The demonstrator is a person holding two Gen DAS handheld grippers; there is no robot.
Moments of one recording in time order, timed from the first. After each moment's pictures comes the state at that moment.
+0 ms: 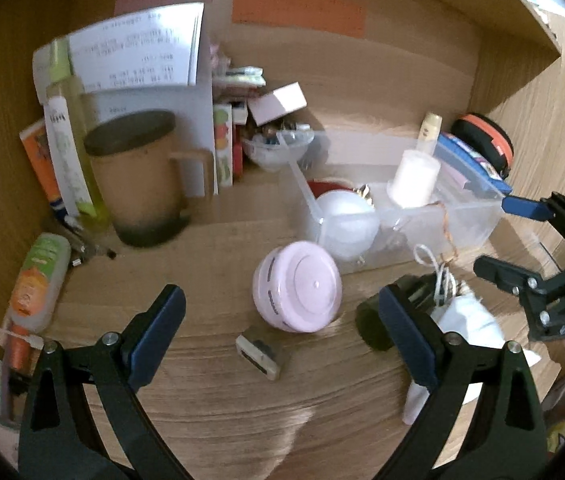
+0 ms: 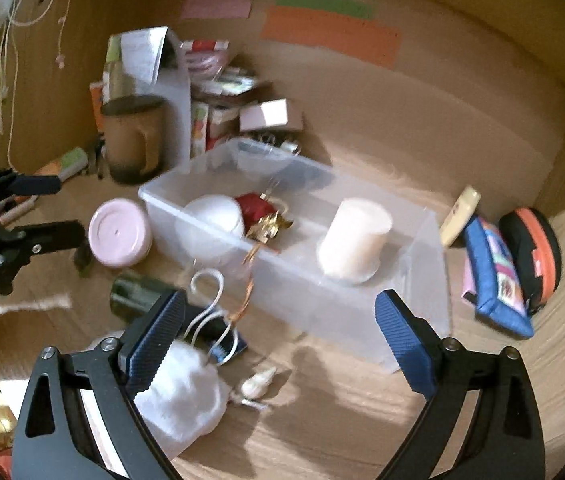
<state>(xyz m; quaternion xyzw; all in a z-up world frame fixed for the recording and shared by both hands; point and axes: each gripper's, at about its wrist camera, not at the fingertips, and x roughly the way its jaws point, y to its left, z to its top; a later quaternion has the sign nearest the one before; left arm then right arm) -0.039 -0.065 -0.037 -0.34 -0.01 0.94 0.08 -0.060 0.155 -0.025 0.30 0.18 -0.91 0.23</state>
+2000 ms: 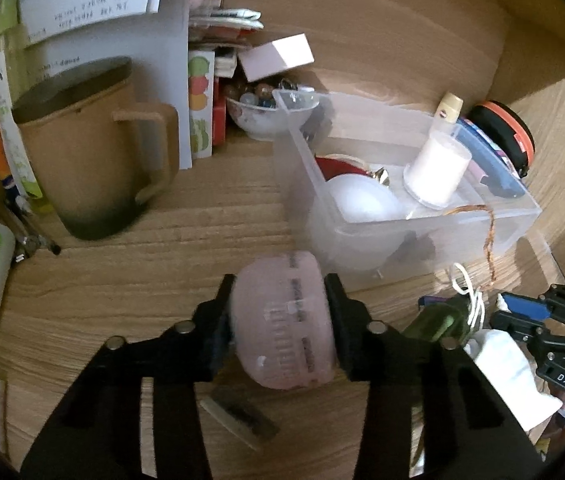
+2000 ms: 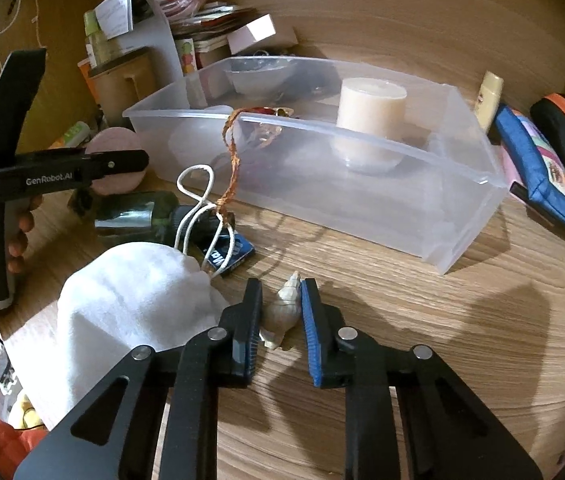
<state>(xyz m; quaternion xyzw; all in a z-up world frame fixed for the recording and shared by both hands) -0.096 -0.059 -0.063 -0.40 -0.04 0.91 0.10 -0.064 0.190 -0.077 0.41 0.10 -0.87 0.26</state>
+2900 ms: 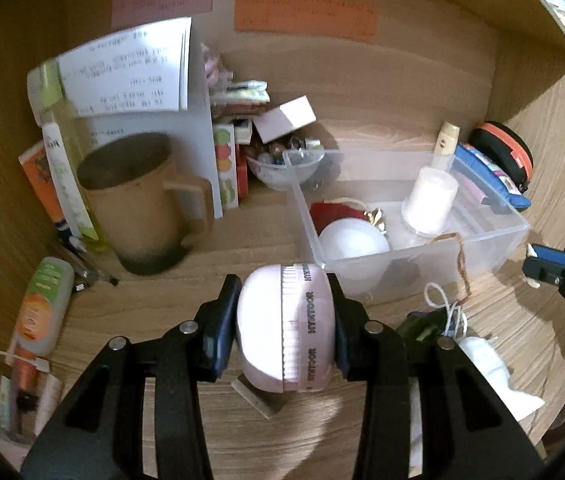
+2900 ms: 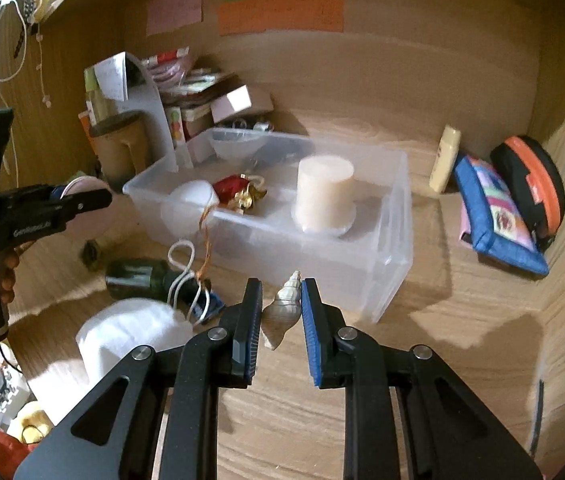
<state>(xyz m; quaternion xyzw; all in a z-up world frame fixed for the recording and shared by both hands) -0.063 -0.054 -0.018 -0.33 0.00 0.94 0.05 -0.065 0.215 -0.024 0.34 0.09 -0.90 0.25</state>
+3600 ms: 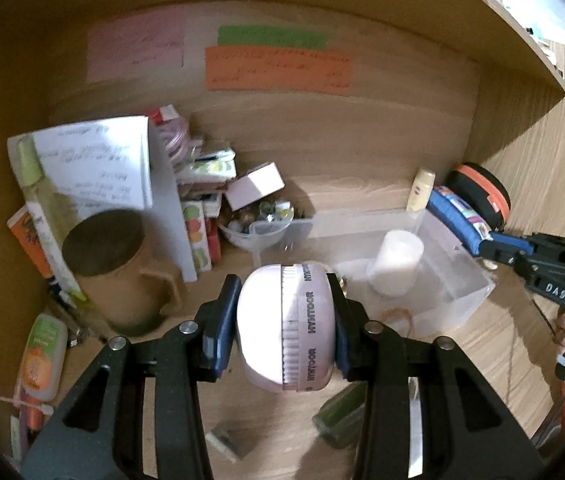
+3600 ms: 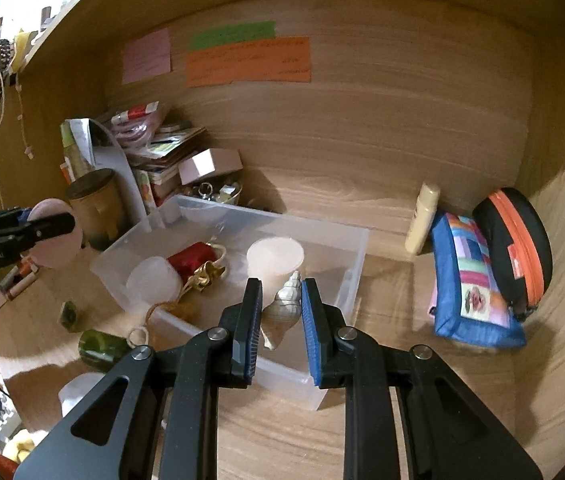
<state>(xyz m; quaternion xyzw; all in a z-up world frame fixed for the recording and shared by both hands) -0.087 -0.031 0.035 -0.29 -0.01 0.95 0.08 -0.120 0.237 0.013 0.30 0.07 -0.92 0.25</state>
